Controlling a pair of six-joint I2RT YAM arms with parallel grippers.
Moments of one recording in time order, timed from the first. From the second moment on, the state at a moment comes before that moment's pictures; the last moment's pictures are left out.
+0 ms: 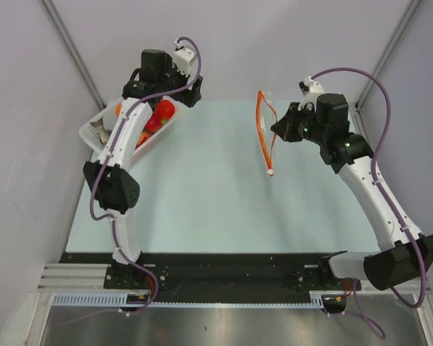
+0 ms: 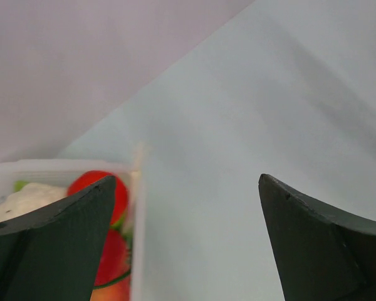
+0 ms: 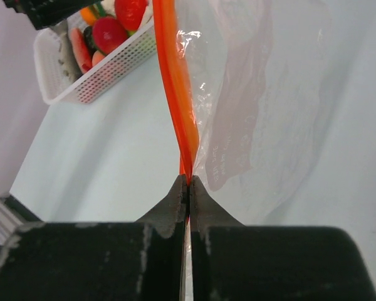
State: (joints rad) left arm -0.26 2.00 2.20 -0.69 0.34 0.27; right arm 0.31 1.31 1.39 -0.45 -0.31 0.33
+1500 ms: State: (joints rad) left arm -0.40 1.87 1.58 -0.24 0.78 -0.45; right arm 0.24 1.40 1.40 -0.33 -0.44 0.54
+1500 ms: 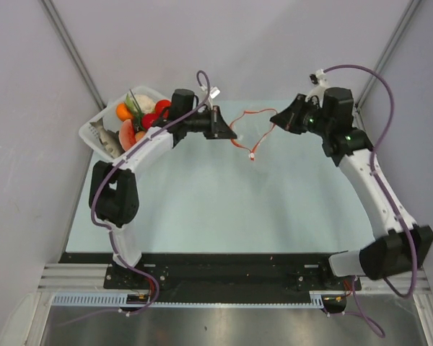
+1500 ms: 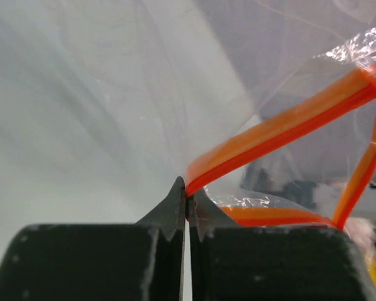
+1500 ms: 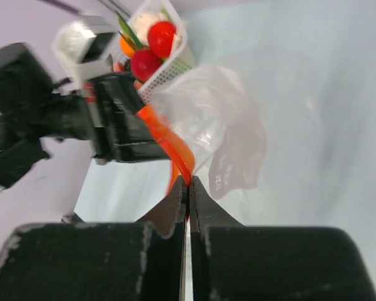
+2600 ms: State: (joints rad) left arm -0.44 2.06 1.63 -0.55 0.27 -0.12; right arm 0.26 1.48 1.16 -0.30 -0.39 0.43
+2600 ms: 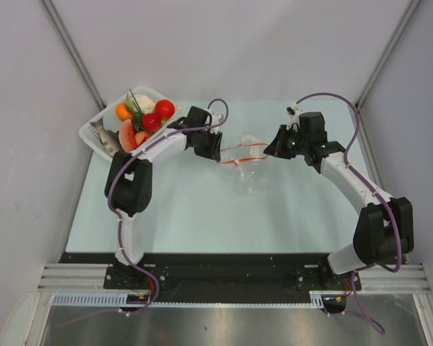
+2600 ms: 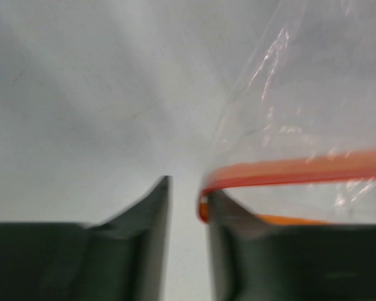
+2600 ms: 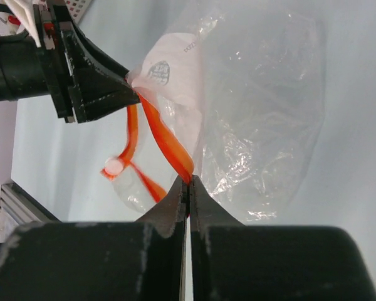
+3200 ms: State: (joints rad) left arm -0.19 1.94 1.89 -0.53 0.38 0.27; right arm 0.34 1.62 1.16 -0.13 -0.41 0.46
